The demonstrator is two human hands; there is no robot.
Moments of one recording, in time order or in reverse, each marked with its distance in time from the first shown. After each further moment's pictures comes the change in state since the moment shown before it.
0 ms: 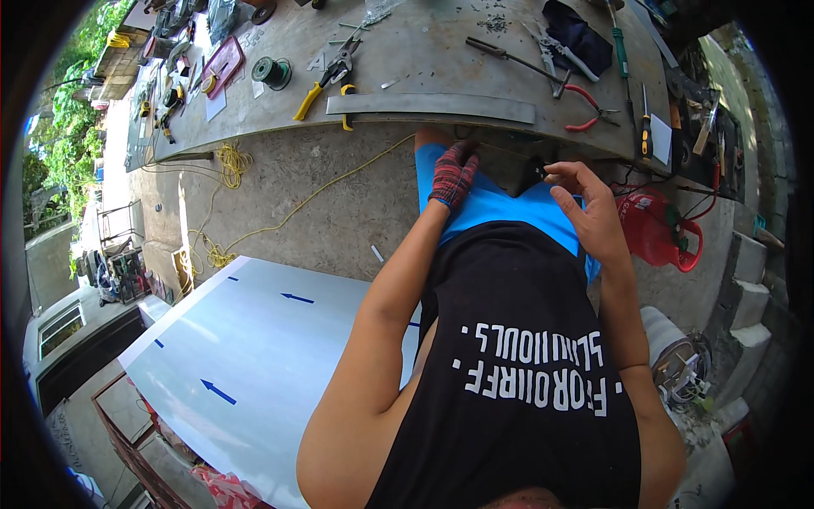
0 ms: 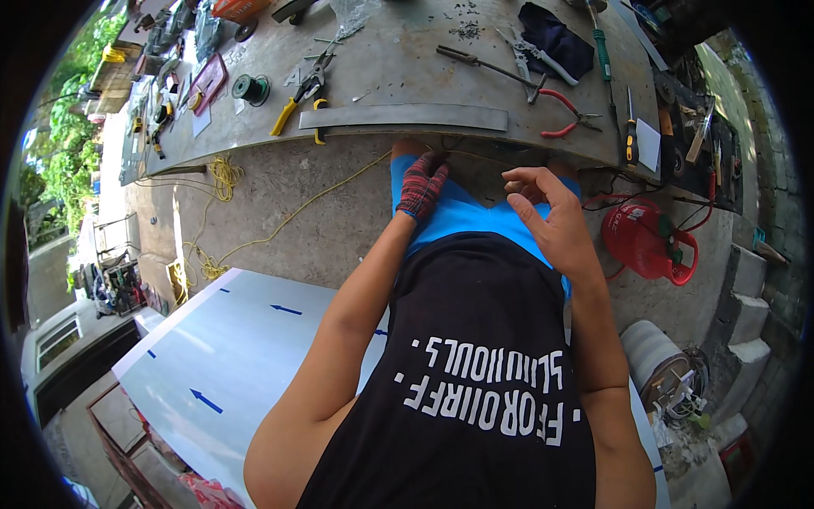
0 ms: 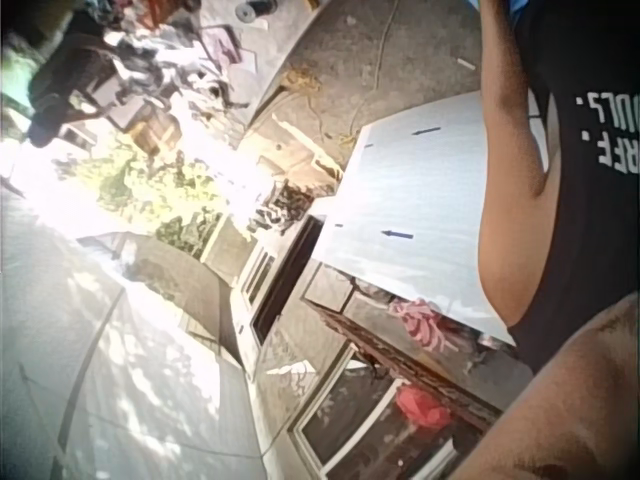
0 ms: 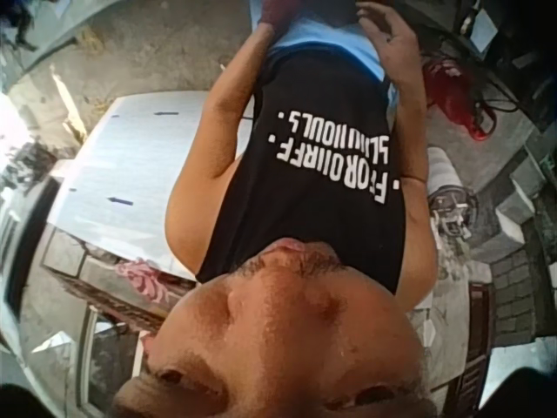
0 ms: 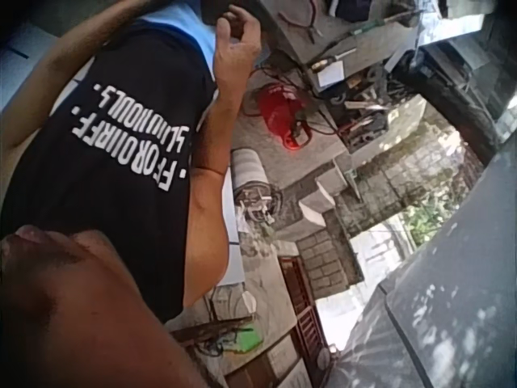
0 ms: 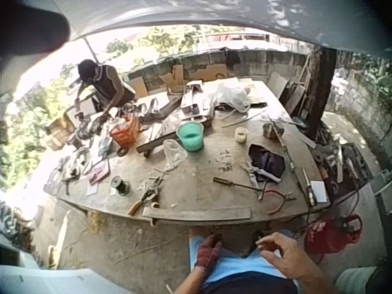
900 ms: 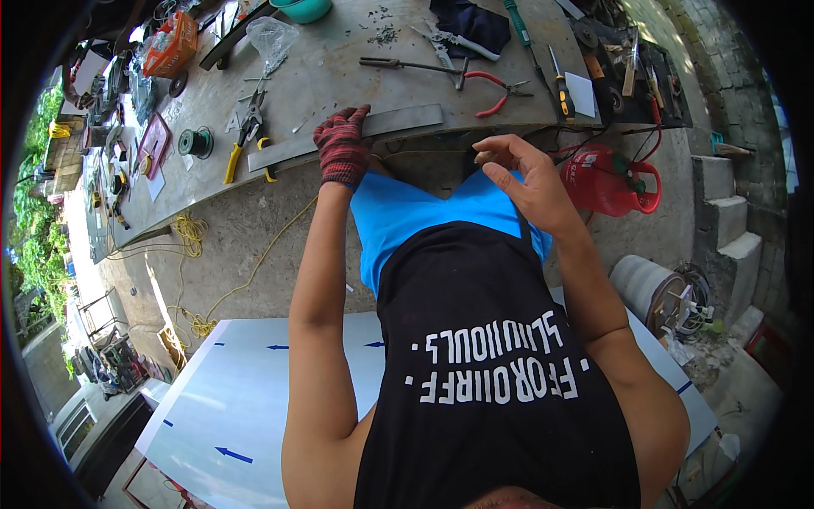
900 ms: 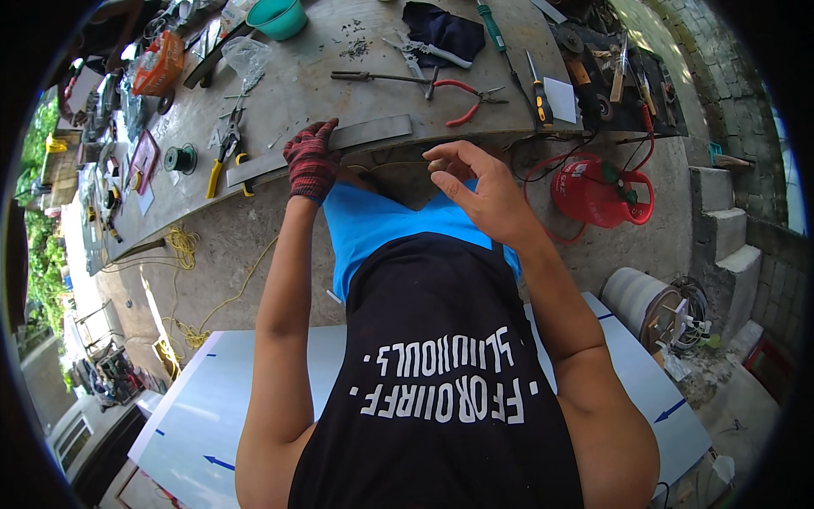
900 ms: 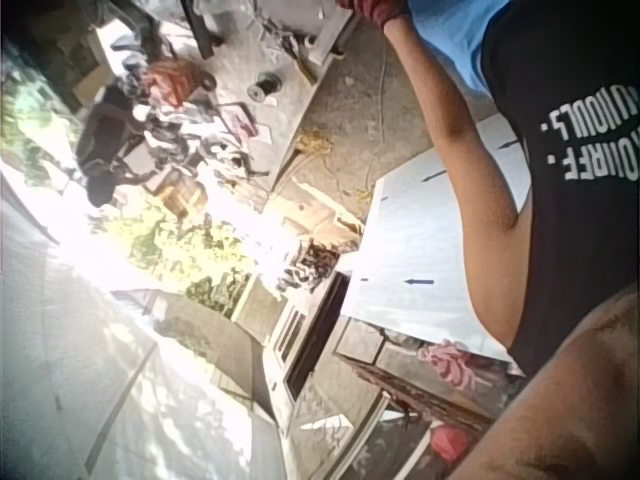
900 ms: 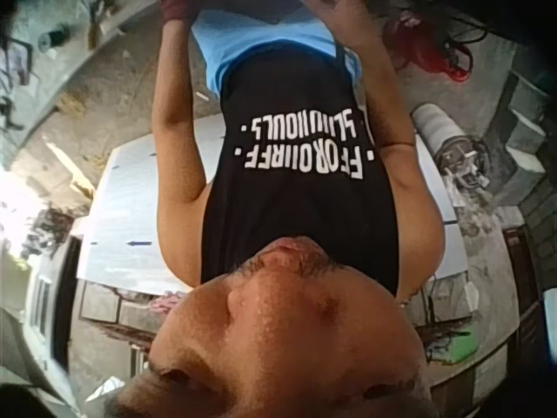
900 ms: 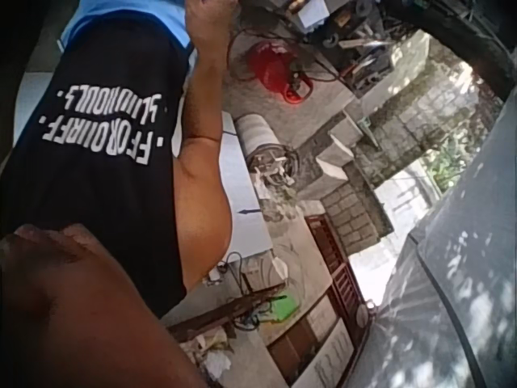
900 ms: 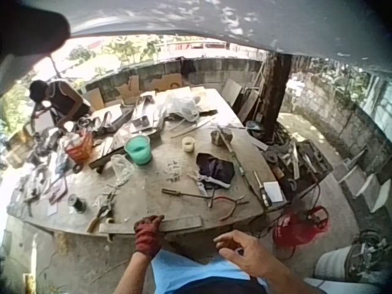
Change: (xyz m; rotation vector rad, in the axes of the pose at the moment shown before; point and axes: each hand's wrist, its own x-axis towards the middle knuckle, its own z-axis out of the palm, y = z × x) left_hand 0.081 0.084 -0.055 1.059 0.024 0.395; right_hand -0.001 0.004 -0.025 0.059 0.121 -0.016
